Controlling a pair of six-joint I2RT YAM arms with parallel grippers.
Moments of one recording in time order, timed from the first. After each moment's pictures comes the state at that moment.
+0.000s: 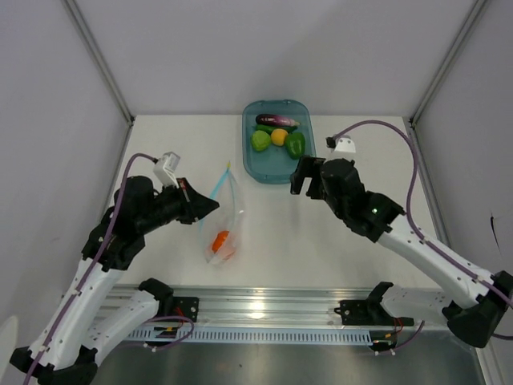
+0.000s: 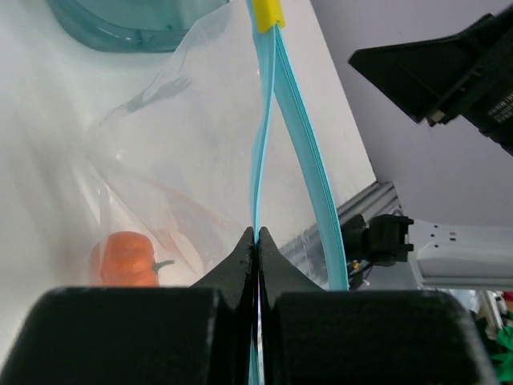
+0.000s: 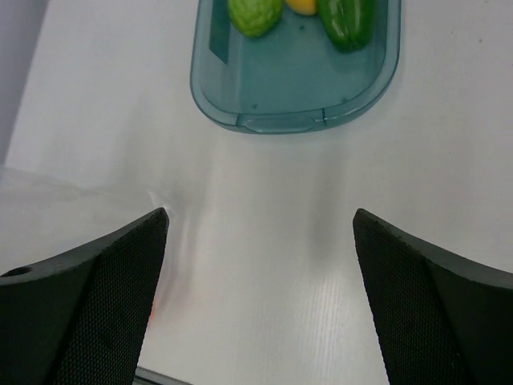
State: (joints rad) left arm -0.44 0.73 0.99 -0.62 0.36 -0.63; right arm 0.82 1.07 1.13 -0.47 0.48 0.58
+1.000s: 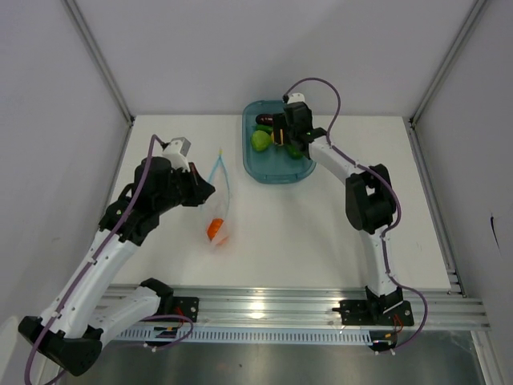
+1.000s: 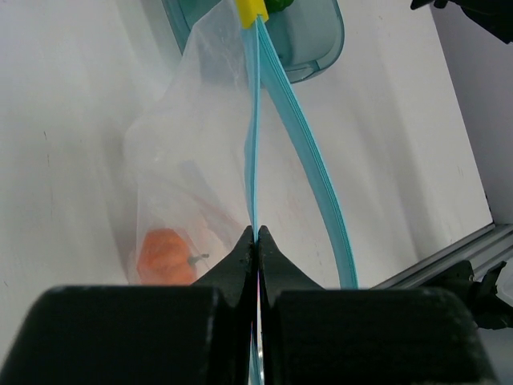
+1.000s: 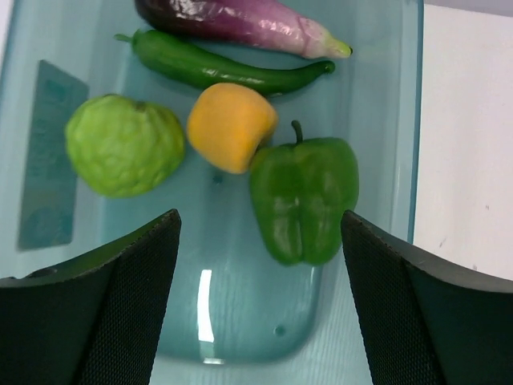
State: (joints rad) left arm -0.44 0.91 1.07 -0.65 0.11 -0.46; right arm 0.48 2.19 1.87 -0.24 0.27 0.15
